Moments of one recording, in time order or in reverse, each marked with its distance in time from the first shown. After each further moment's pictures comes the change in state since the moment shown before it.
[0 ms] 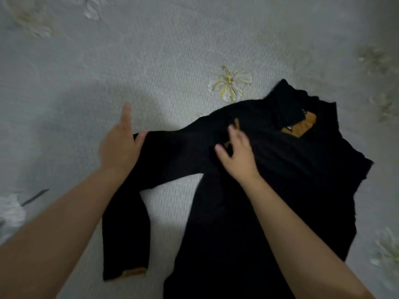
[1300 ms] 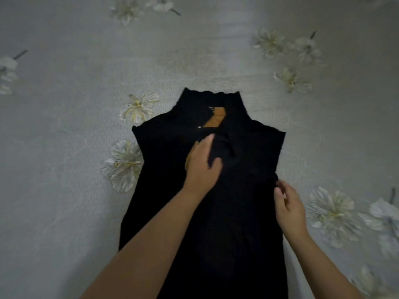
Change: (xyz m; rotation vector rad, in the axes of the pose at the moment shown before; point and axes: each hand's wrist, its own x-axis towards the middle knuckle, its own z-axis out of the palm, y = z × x) left_hand -0.120 0.299 0.117 -0.546 -0.385 0.431; right_hand -0.158 0.210 -0.155 0.347 0.390 0.432
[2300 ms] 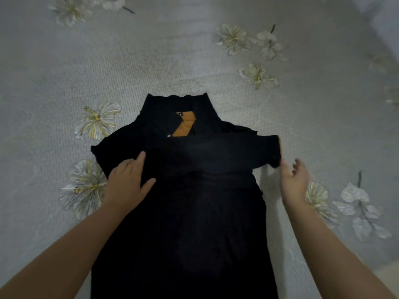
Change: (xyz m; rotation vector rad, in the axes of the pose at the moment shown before) left_hand 0.027 -0.108 -0.061 0.871 -0.122 0.183; right_hand 0.082 0.022 -0.028 0.095 0.372 0.346
